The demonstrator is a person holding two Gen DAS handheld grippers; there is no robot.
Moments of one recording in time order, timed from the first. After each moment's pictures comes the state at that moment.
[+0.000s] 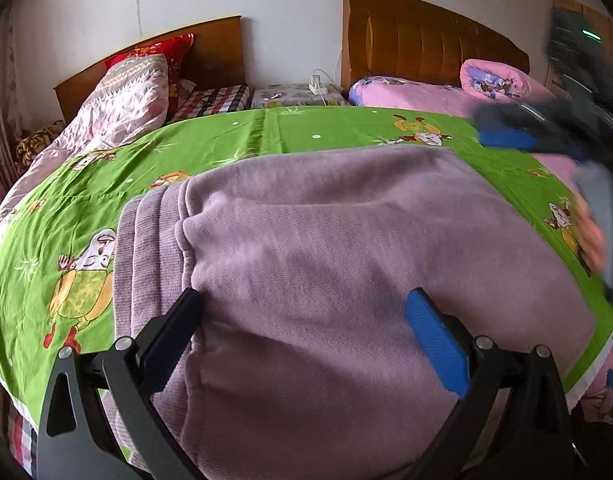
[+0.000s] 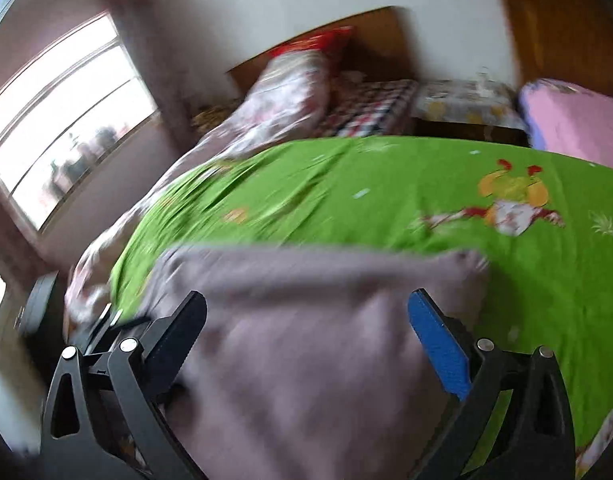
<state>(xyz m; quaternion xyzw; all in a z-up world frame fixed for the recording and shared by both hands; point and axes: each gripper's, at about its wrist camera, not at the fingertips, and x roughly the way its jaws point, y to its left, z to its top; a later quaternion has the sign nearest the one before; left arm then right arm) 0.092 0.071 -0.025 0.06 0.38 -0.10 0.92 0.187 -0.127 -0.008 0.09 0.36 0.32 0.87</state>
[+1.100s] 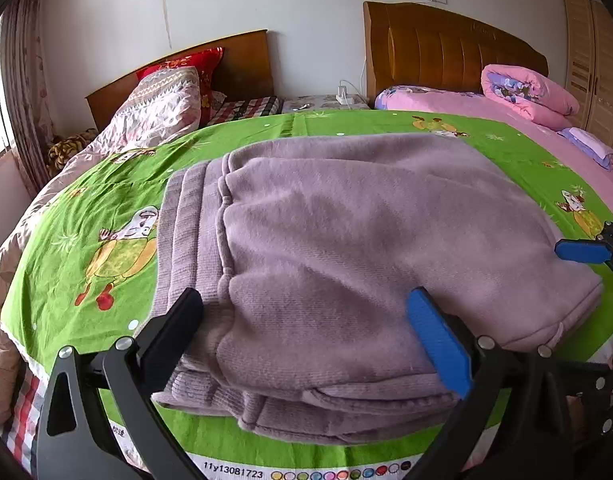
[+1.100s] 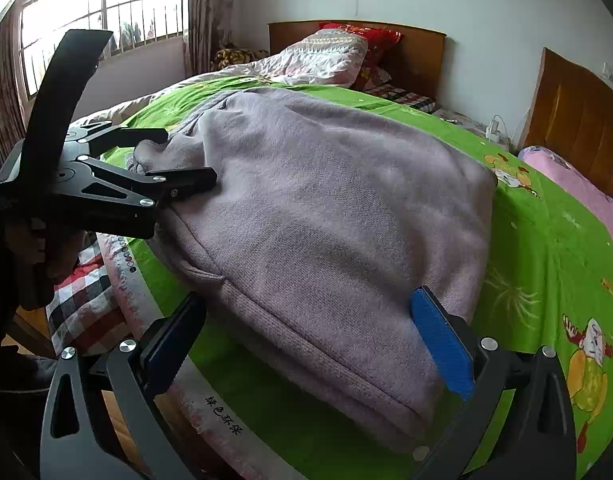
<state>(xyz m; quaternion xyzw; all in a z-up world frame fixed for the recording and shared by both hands) 0.042 0.071 -0.033 0.07 0.34 -0.04 0.93 0.035 -0.082 -0.074 -0.10 0.33 0.28 0.90</state>
